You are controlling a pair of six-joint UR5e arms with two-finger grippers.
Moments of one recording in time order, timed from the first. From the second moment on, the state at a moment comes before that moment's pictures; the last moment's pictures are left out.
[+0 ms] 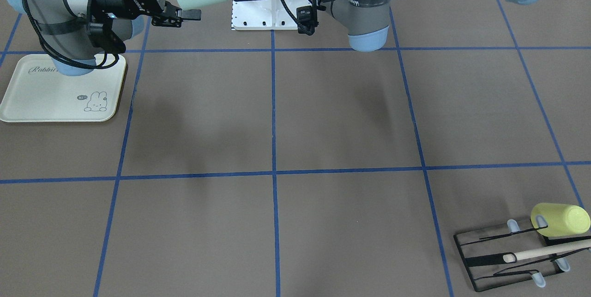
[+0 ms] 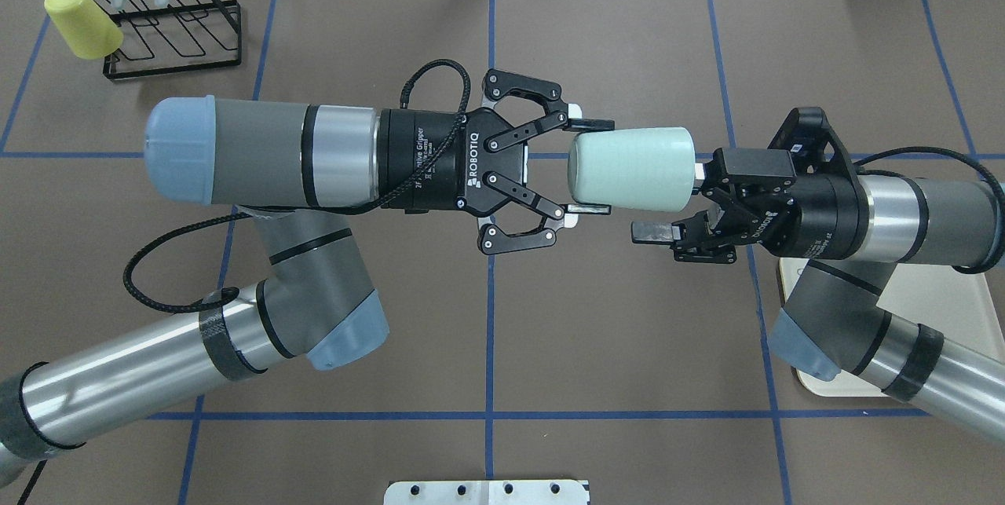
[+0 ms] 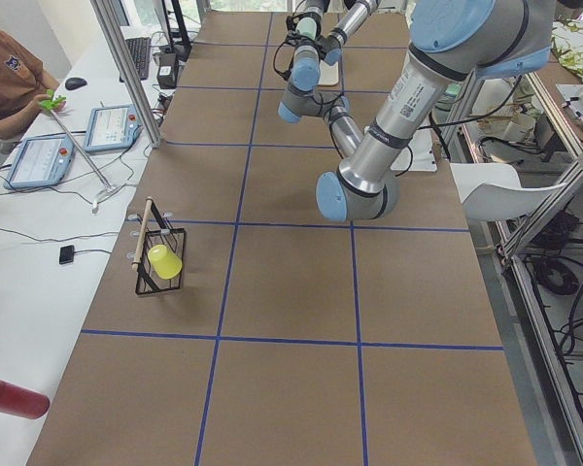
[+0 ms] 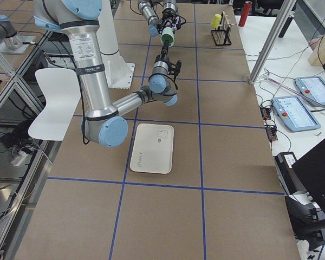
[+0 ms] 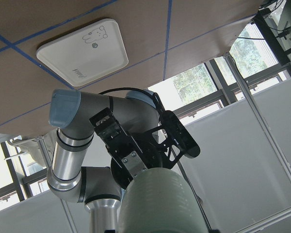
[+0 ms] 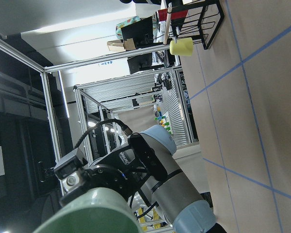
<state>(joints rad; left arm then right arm) -0.56 -2.33 -1.58 -3.11 -1.96 -3.07 0.65 -1.30 1.66 0.48 1.96 2.23</state>
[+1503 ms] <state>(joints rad) -0.51 -2.32 -1.58 -3.11 -1.89 -3.06 0.65 -1.32 1.63 0.60 1.94 2.28</state>
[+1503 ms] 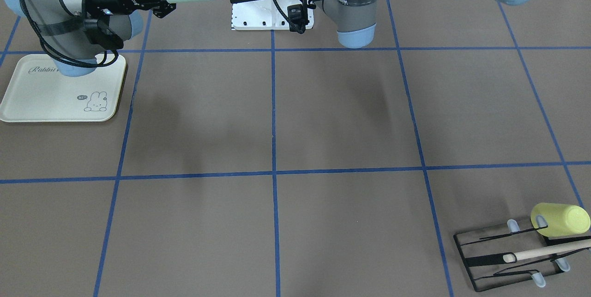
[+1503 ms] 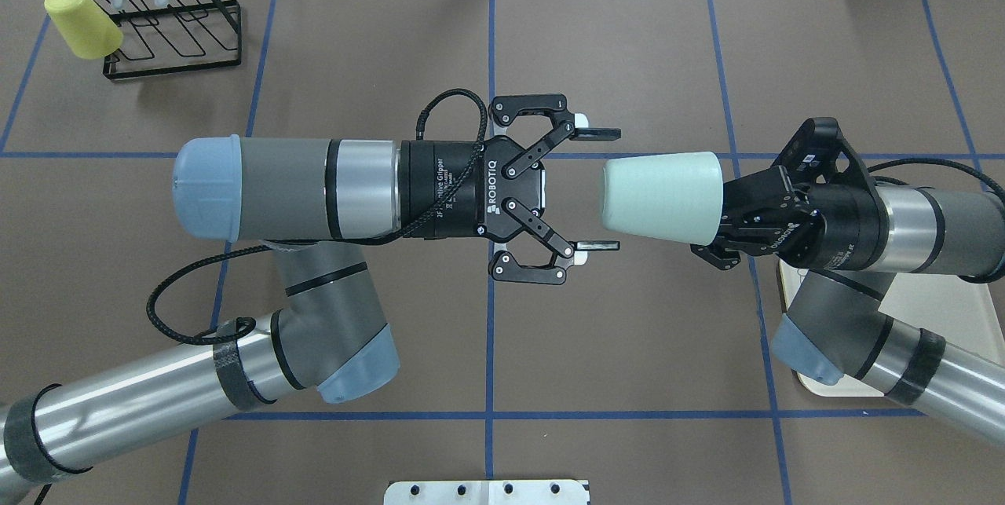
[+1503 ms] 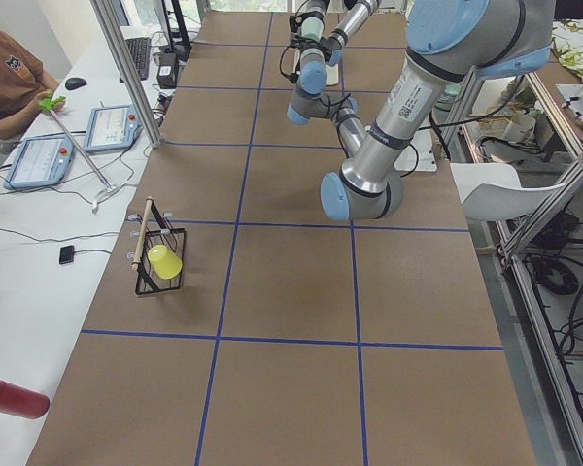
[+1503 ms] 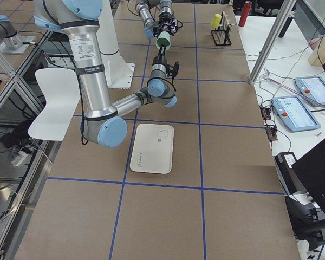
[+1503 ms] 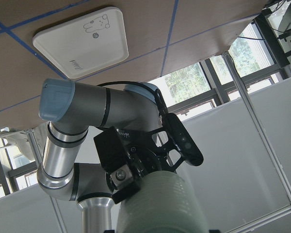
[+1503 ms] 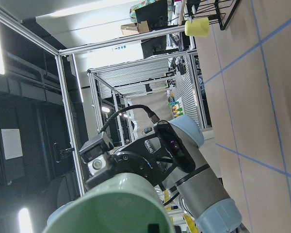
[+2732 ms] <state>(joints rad) -0.85 -2.13 -1.67 -2.81 -2.15 -2.48 0.95 -1.35 1.38 0.40 2.31 1.95</state>
